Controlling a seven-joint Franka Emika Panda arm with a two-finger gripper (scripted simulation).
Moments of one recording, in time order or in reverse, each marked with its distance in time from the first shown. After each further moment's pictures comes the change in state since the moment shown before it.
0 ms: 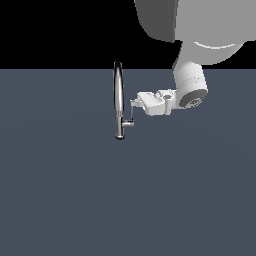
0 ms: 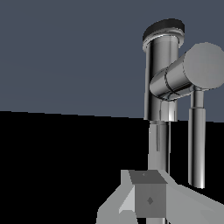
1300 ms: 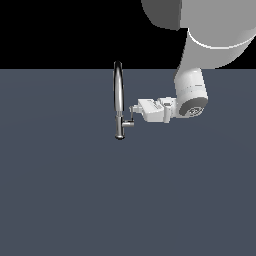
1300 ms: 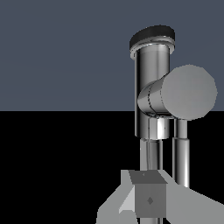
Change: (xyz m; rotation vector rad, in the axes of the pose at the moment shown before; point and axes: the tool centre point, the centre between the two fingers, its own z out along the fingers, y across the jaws) arm 0.019 0.014 0.005 0.053 -0.053 0.053
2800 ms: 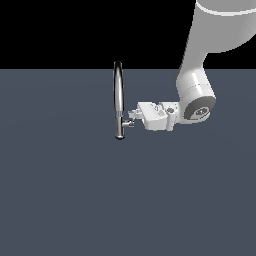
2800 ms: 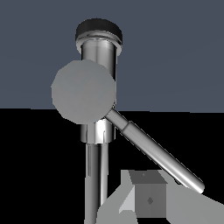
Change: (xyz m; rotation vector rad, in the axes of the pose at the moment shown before) arm 0.002 0.056 0.008 -0.008 -0.003 -0.022
